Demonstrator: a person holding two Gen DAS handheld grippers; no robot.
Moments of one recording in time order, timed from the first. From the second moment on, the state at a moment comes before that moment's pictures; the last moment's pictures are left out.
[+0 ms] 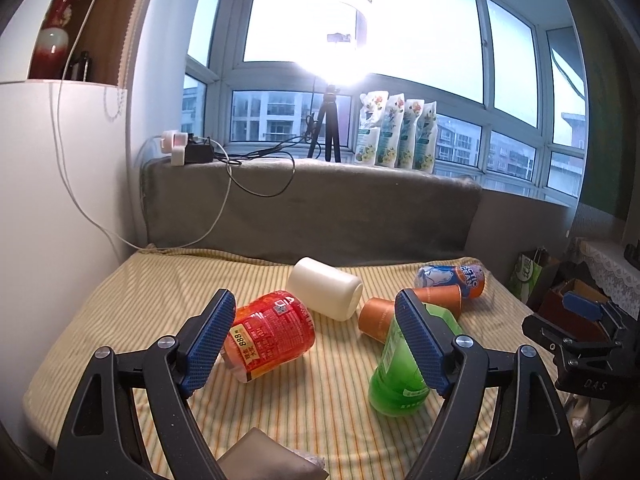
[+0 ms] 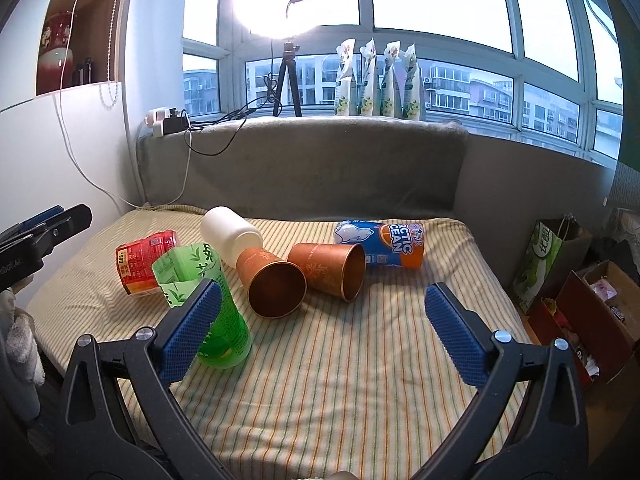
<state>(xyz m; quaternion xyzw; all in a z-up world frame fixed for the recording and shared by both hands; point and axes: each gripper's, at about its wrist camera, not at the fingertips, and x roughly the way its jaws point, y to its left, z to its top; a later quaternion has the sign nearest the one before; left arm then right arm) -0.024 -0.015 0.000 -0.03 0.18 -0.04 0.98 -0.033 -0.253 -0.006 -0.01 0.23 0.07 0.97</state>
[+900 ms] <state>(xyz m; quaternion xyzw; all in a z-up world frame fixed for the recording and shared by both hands) -0.019 -0.018 -0.005 -0.02 0.19 -0.04 0.98 -0.027 -0.254 -0.015 0.00 0.25 0.06 0.97</state>
